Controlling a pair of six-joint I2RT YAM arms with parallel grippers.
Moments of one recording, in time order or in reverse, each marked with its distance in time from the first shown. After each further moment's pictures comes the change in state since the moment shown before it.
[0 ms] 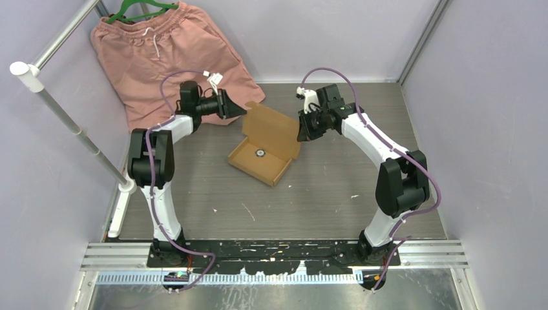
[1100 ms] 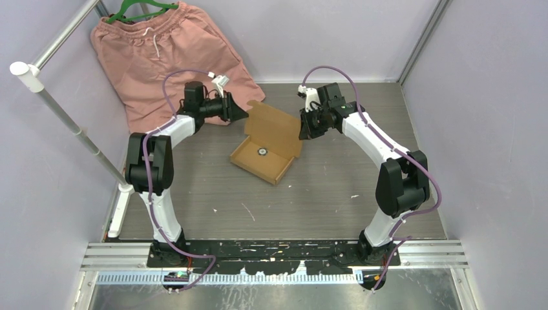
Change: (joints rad) left arm -0.053 -0.101 -0.042 -0.171 -0.141 0.162; right arm 0.000 0.000 0.018 -0.013 0.043 0.011
